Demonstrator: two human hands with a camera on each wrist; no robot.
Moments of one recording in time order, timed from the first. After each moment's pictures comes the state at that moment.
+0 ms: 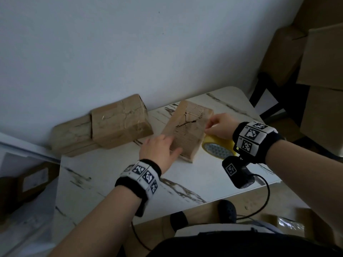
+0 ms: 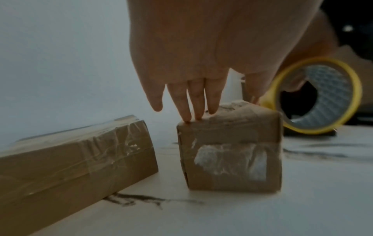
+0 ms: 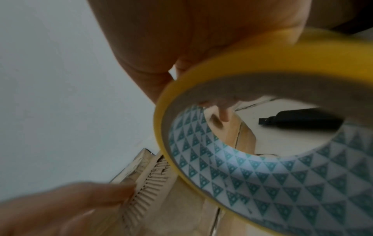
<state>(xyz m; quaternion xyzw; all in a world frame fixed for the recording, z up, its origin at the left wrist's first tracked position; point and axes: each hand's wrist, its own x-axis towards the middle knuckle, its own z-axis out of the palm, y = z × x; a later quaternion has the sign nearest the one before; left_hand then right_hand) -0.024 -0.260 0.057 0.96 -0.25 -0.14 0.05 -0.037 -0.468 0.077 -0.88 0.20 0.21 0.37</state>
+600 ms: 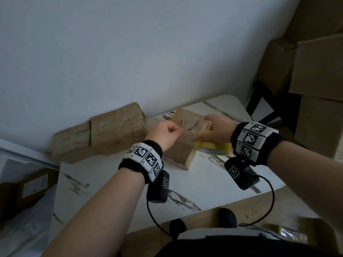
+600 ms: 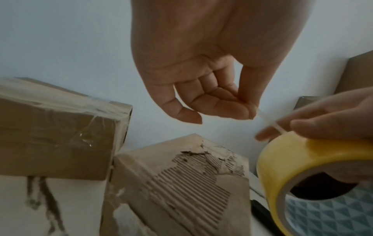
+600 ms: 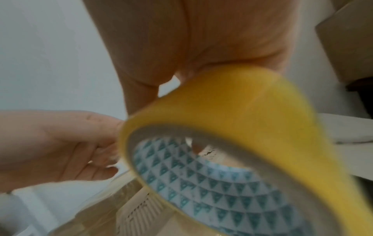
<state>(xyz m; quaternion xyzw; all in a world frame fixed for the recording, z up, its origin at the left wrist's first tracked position) 0.008 -0.306 0.089 0.91 -0.12 -0.19 0.35 -0.036 -0.481 0.101 -0.92 0.11 0.21 0.29</state>
